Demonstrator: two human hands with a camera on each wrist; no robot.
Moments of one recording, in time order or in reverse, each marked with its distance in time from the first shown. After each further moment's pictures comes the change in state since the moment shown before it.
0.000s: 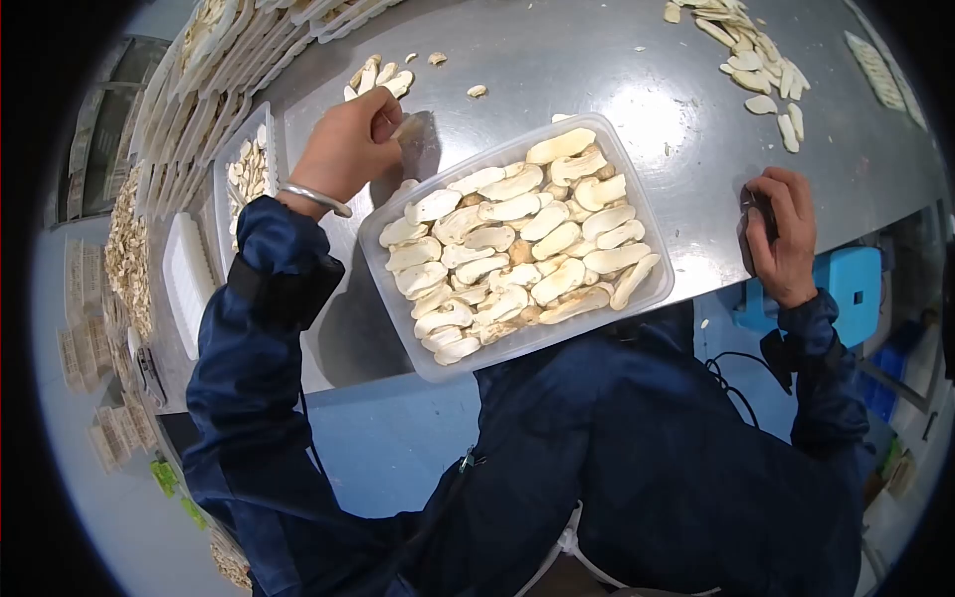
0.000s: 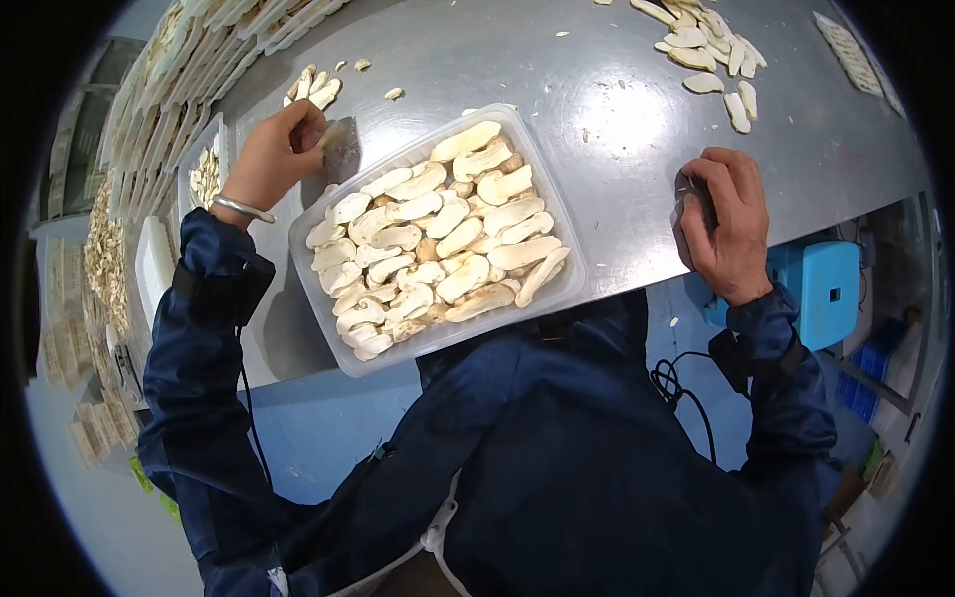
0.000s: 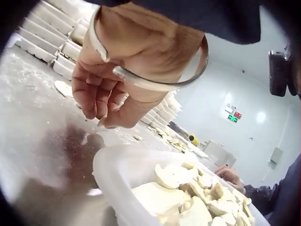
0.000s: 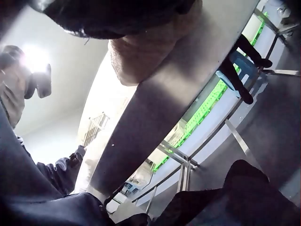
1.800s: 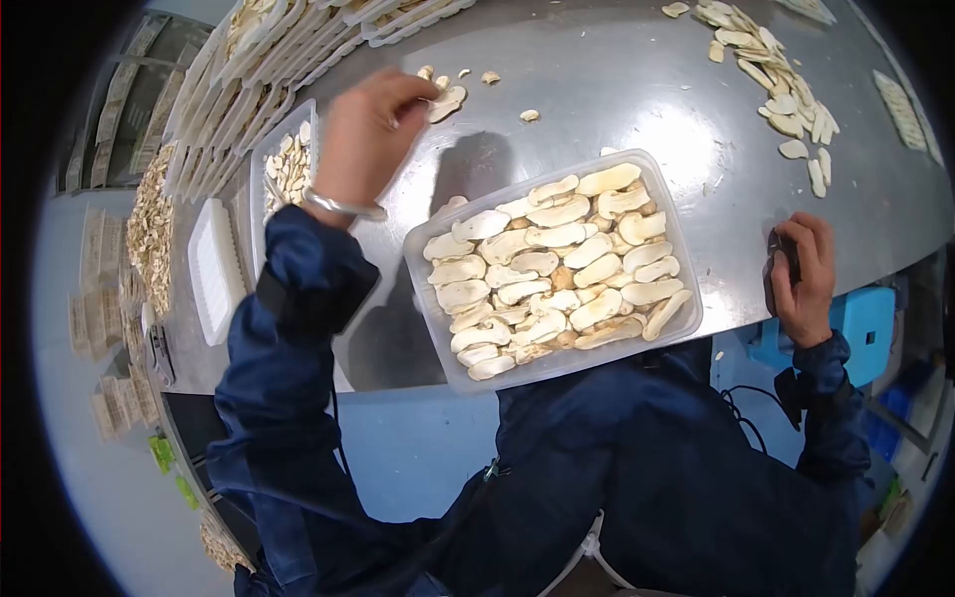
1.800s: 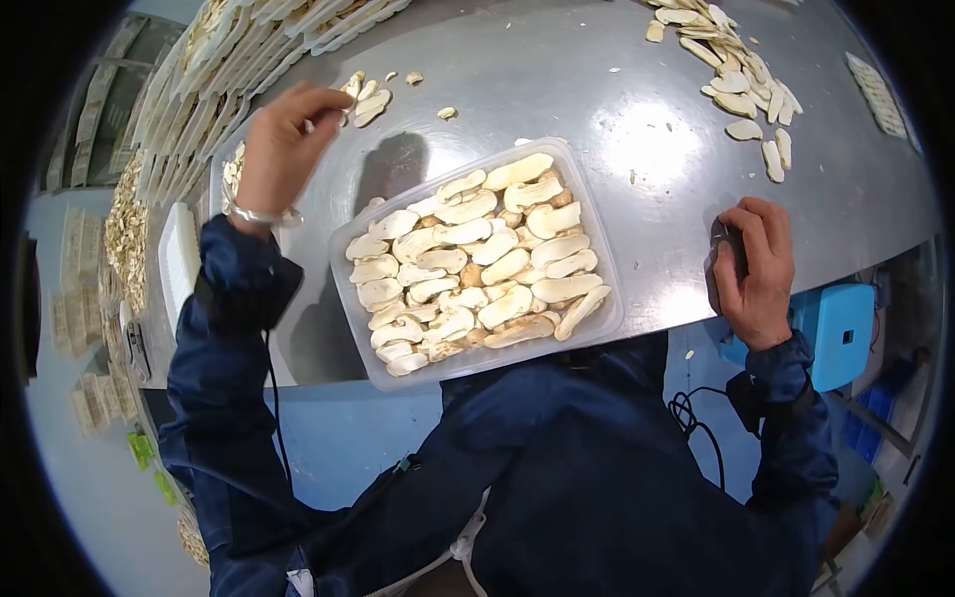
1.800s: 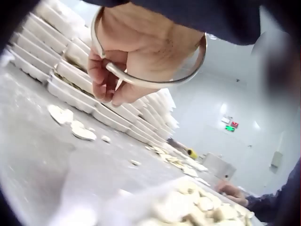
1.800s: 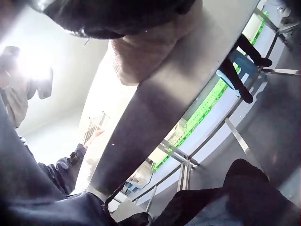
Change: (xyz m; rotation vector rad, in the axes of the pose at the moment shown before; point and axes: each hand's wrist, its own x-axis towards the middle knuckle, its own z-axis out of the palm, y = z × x) left_hand 0.000 0.003 -0.021 -0.086 0.325 0.197; right_hand -0.001 -0.003 0.000 0.006 -0.003 0.015
